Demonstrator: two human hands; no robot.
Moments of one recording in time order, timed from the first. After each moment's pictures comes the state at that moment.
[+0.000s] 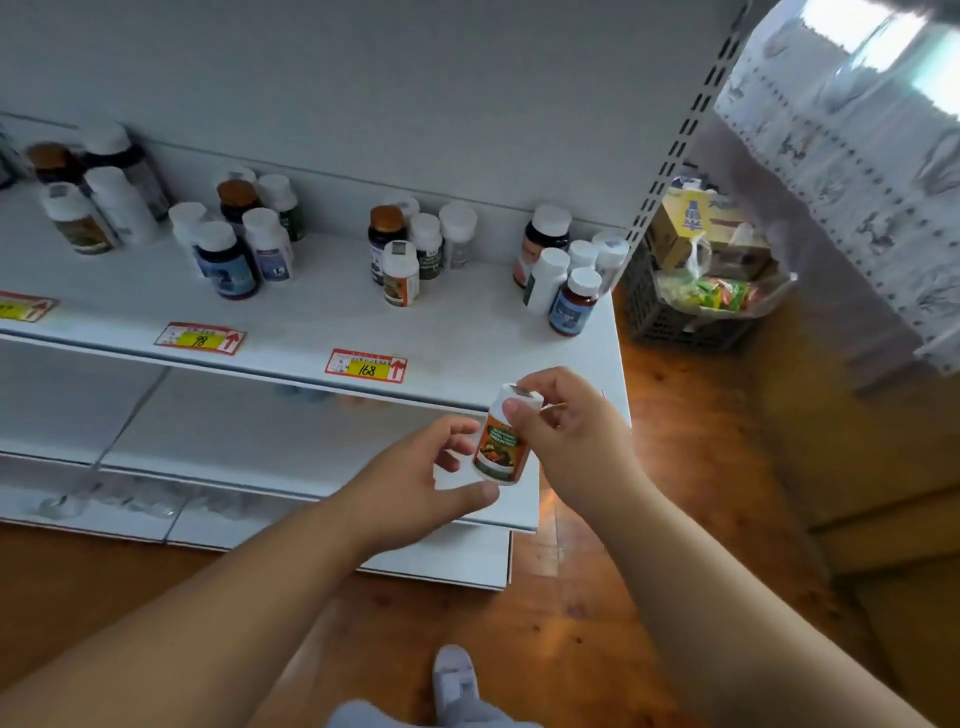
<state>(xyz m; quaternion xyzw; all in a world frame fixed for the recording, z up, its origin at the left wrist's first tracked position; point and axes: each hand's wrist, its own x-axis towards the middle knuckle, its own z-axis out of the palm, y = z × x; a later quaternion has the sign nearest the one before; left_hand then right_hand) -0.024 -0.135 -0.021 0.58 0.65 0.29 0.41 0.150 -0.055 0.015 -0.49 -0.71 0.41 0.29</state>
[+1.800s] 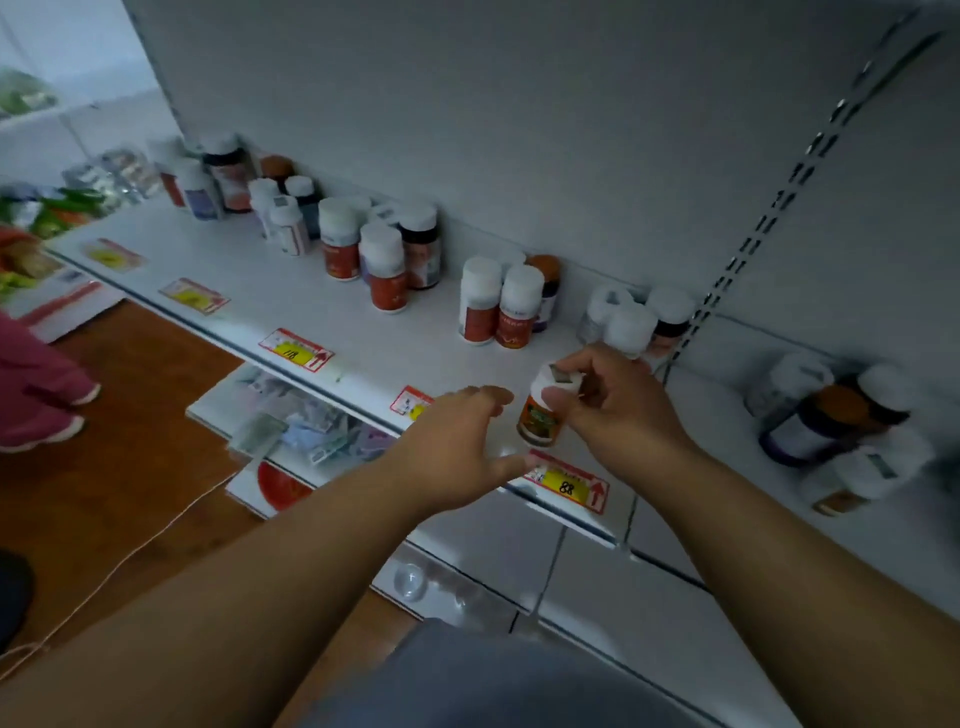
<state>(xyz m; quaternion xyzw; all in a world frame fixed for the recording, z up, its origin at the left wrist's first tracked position) -0.838 -0.245 -0.014 0.56 0.78 0.23 0.14 -0.694 -0.111 0.019 -0.32 -0.84 0.39 0.23</state>
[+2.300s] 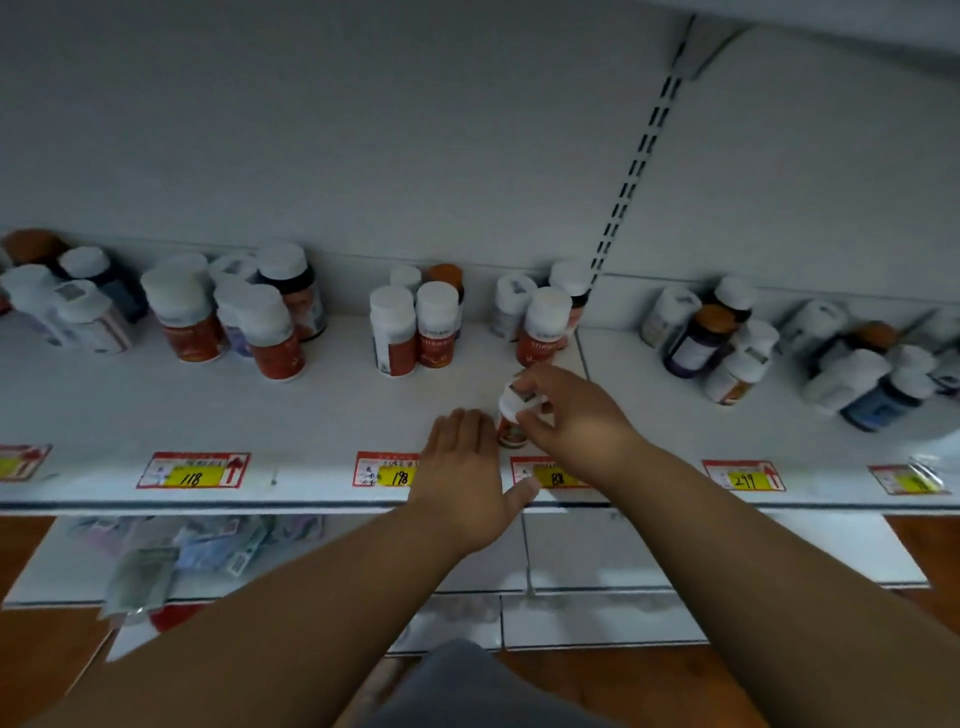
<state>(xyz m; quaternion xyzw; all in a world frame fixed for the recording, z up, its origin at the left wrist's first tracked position) -0.859 -0.207 -0.068 0.73 0.67 0.10 0.03 -0.711 -0.135 -0.003 -0.45 -0.84 0.22 0.19</state>
